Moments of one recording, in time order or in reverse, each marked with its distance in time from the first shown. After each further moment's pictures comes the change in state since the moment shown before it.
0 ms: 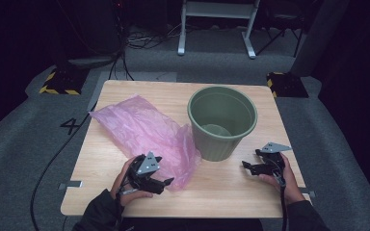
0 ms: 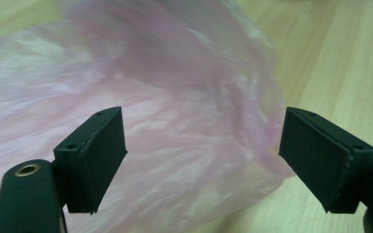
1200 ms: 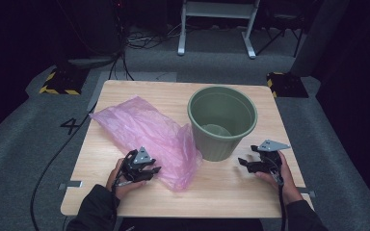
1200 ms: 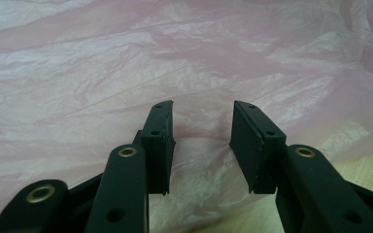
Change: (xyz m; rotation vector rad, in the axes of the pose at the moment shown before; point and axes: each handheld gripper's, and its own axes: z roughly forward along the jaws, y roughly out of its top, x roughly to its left) left arm 0.033 -0.030 0.027 0.158 0.033 -0.073; right arm 0.009 0.017 0.000 -0.084 0.031 -0.041
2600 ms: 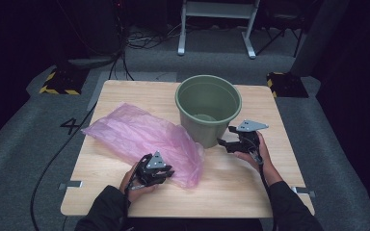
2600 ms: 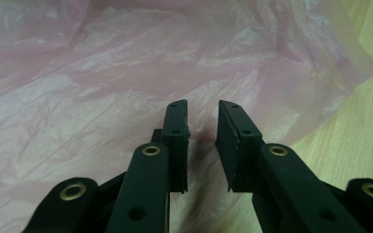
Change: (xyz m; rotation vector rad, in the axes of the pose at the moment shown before) left arm -0.030 0.016 0.022 -0.039 -0.112 0.057; right arm 0.018 0.076 0.045 -0.105 0.066 -0.062
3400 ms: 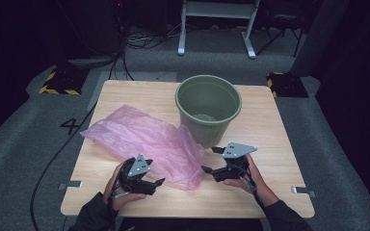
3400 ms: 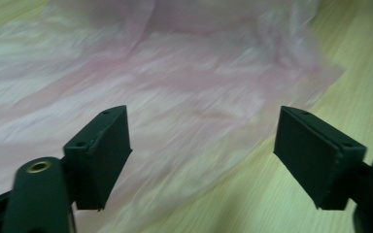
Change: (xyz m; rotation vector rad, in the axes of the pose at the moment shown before) left arm -0.007 -0.018 -0.060 -0.067 0.139 -0.032; right arm 0.096 0.001 -0.018 -0.004 0.193 -0.123
